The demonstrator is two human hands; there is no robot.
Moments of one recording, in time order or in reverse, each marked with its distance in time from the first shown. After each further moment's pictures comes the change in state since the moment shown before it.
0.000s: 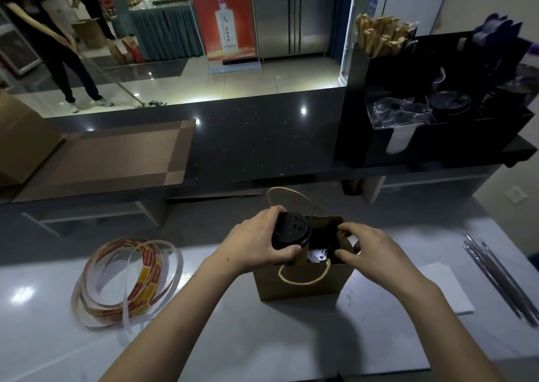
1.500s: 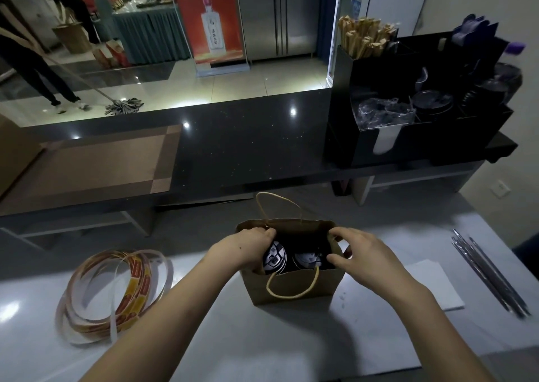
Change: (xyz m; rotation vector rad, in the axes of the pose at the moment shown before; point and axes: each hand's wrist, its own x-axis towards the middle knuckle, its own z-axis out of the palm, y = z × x) left_hand 0.039 -0.010 0.020 0.335 -0.493 -0.025; right_hand -0.004 0.003 0.002 -0.005 -0.007 0.012
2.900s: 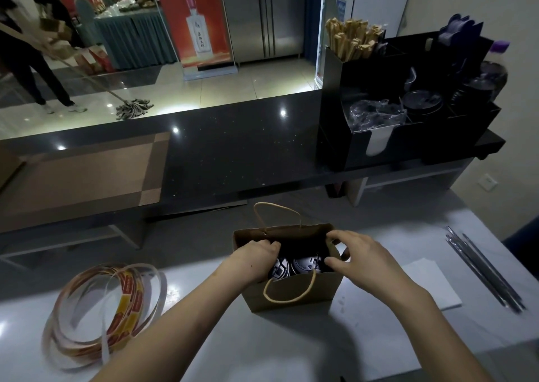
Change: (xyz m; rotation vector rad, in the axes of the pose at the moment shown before) left_hand 0.024 0.011 0.019 0.025 0.021 0.037; right_hand 0.005 -0.001 -0.001 0.014 0.005 0.032
